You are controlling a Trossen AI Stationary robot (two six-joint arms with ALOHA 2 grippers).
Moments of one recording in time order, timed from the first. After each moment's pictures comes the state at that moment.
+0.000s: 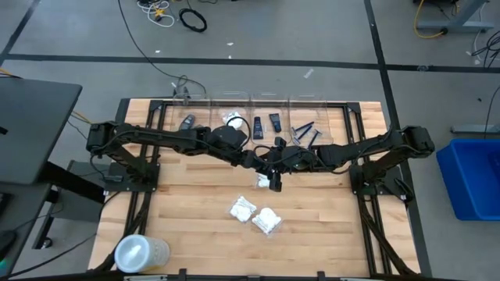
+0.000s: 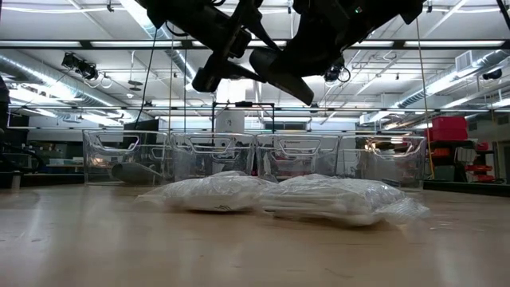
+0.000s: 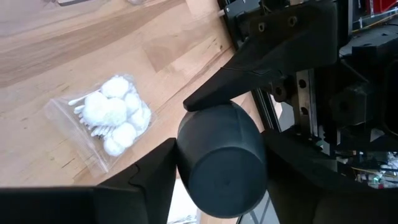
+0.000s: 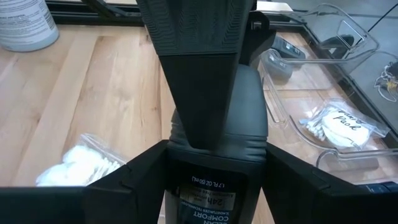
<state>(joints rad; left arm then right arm) 0.07 1.54 1.09 -0.10 0.14 -1.10 0.09 1.49 0.96 -0.02 0.23 0.02</state>
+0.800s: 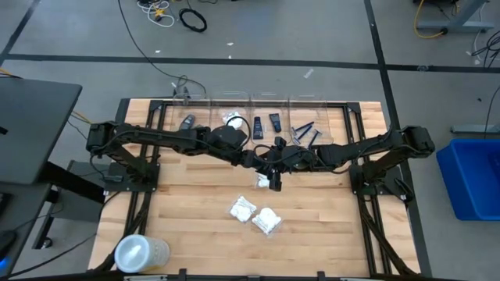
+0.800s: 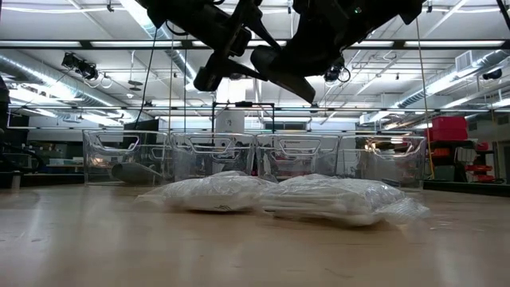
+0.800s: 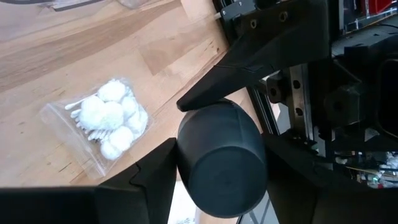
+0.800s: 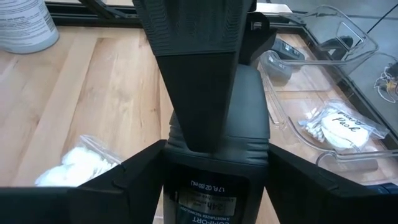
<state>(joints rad) 0.07 1.54 1.09 -0.09 0.13 -1.10 0.09 1.49 0.96 -0.02 0.22 0.02</state>
